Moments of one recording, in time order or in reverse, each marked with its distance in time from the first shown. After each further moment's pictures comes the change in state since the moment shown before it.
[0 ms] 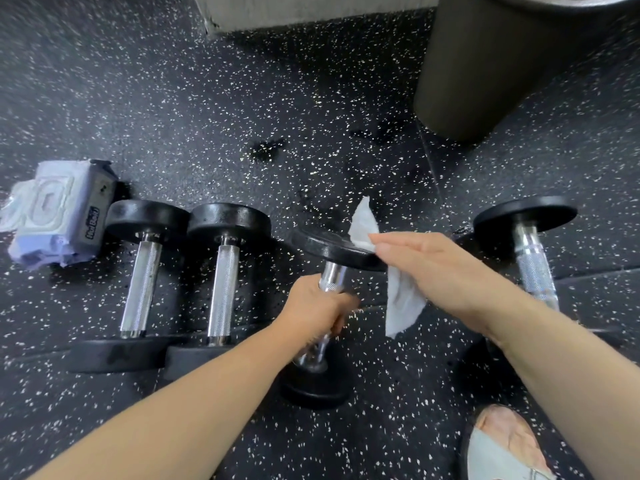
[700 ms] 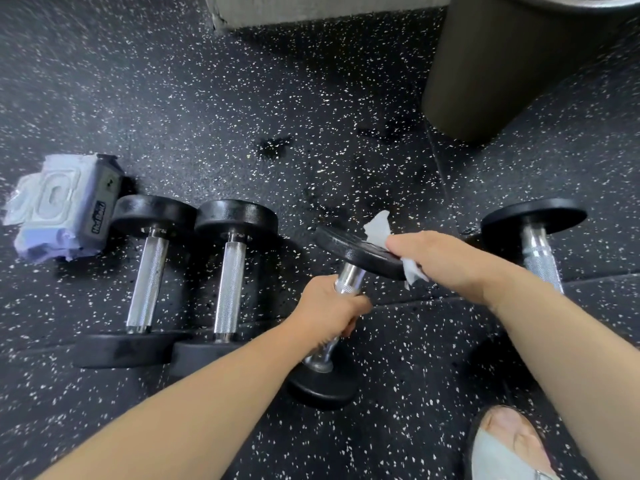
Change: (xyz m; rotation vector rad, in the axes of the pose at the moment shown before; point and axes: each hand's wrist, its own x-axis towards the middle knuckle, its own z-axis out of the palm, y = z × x) left_hand 0.000 0.000 0.005 0.005 -0.054 -0.007; right_hand 0.029 0.013 -0.012 -0.283 -0.080 0.149
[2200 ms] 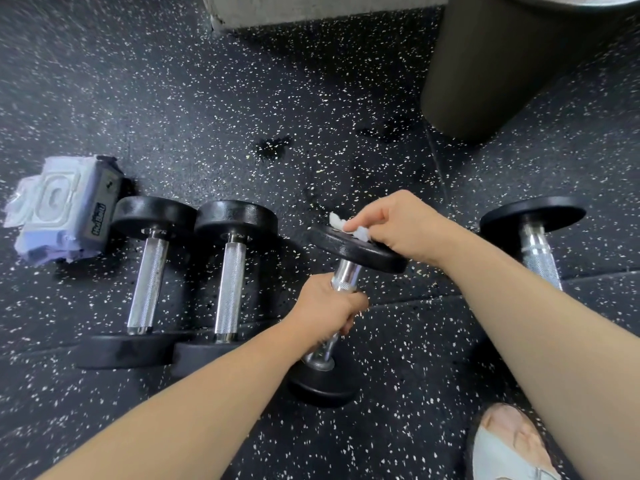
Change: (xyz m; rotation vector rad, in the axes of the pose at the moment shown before) left_hand 0.000 0.001 -0.002 0.002 0.019 0.011; right_hand 0.035 -0.027 0.002 -0.054 0.175 -0.206
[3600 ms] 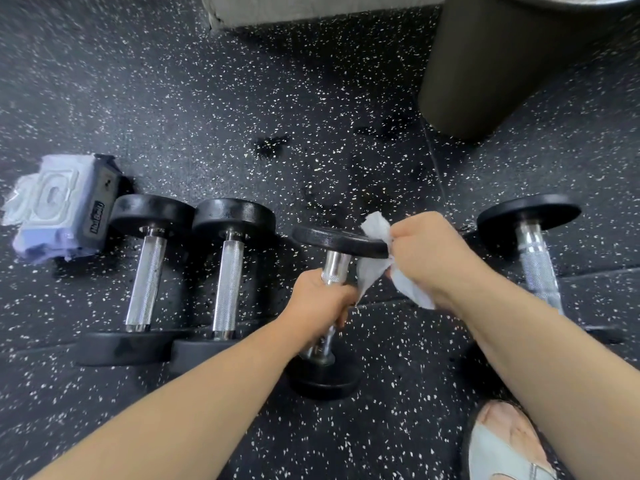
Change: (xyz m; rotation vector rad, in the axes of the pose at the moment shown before) left_hand -0.002 0.004 -0.002 -0.016 0.068 -0.018; right_hand -0.040 -0.011 0.010 0.050 0.178 0.335
